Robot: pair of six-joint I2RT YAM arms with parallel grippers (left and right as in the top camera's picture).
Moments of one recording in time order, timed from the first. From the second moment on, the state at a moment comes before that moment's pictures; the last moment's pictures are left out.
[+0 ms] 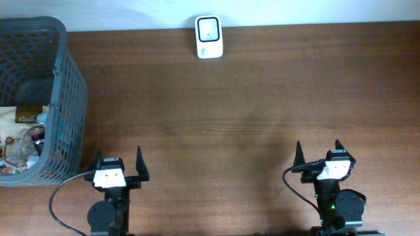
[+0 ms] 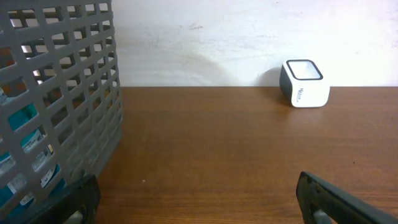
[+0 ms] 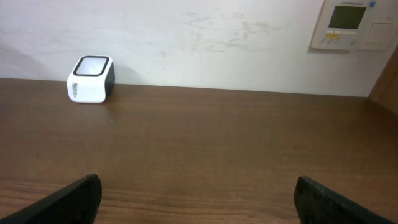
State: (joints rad) left arm -0.01 0.01 0.01 -0.08 -0.08 0.01; right arm -0.01 0.01 0.01 -0.08 0.00 -0.05
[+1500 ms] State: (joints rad) left arm -0.01 0.01 0.05 0.38 0.52 0.01; right arm -0.01 0.01 0.01 -0.08 0.00 -0.05
